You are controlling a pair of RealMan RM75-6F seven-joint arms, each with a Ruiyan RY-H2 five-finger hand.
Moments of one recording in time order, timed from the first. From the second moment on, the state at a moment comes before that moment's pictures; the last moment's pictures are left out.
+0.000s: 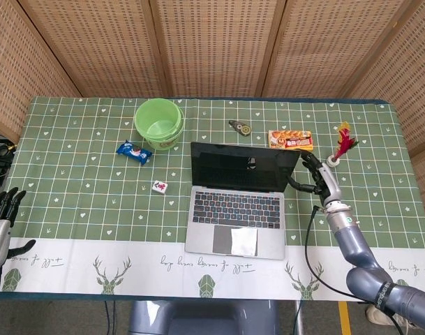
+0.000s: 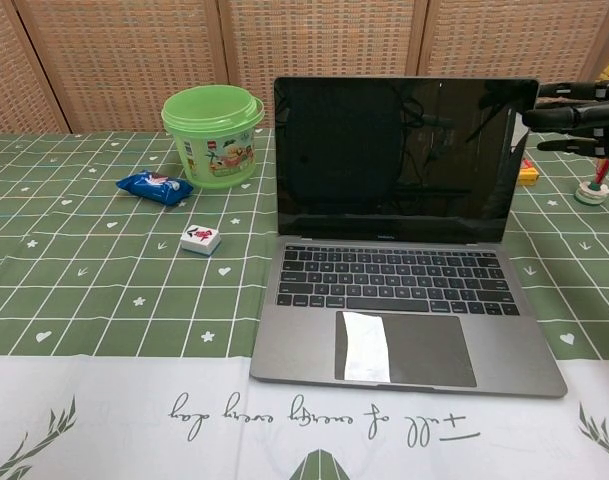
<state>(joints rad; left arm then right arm) -0.10 -1.15 -0.06 -1.59 1.42 1.44 0.15 0.53 -1.33 0.42 -1.53 -0.98 0.76 0.86</state>
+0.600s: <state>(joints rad) -0.11 -1.14 -0.05 -1.60 1.42 1.43 0.16 0.51 -1.31 0.46 -1.56 -1.08 0.73 0.98</state>
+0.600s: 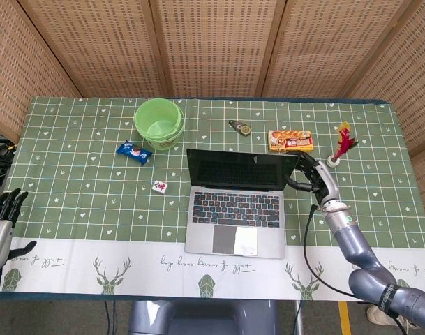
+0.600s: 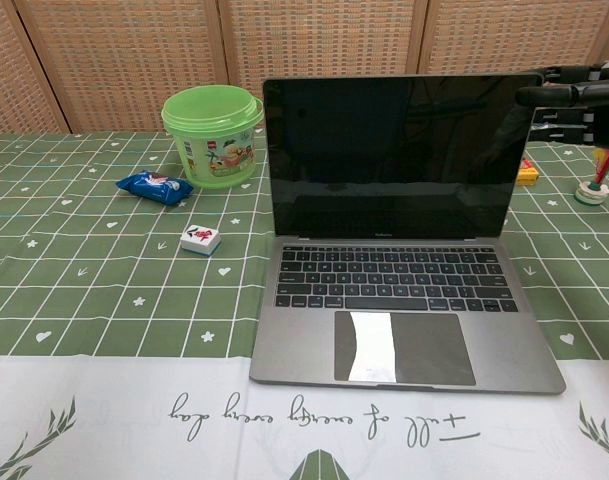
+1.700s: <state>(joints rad) -0.10 -1.14 -0.03 -1.63 1.47 1.46 0.18 0.44 -1.27 0.38 -1.58 -1.29 0.77 1.18</state>
